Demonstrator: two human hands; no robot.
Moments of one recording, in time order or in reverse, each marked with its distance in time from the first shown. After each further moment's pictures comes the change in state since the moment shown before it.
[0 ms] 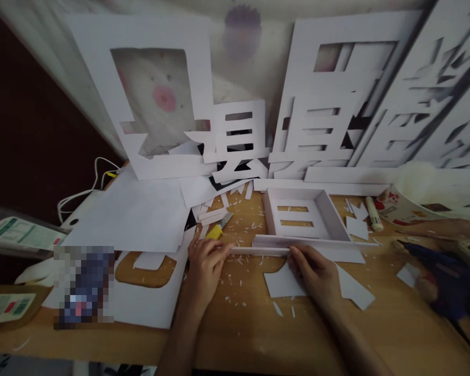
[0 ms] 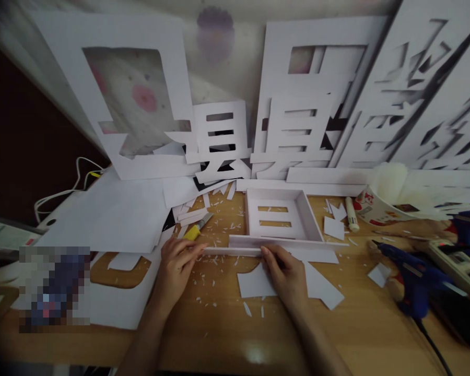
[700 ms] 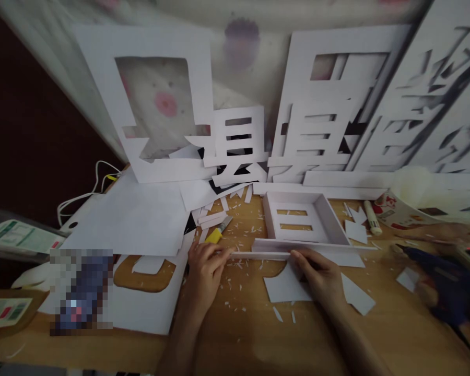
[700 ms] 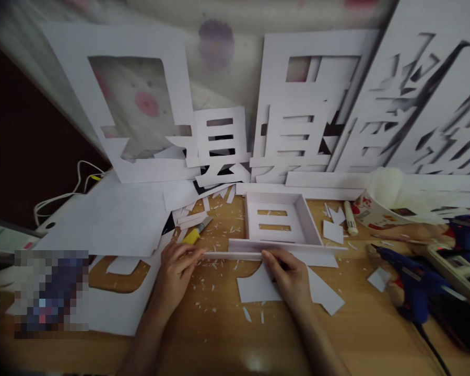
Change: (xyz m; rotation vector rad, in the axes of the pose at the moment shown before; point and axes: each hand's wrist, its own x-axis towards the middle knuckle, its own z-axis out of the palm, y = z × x) left_hand -0.002 0.000 0.001 -0.013 -0.004 0.013; right_hand 0.007 0.006 -0.006 0.012 0.017 -0.007
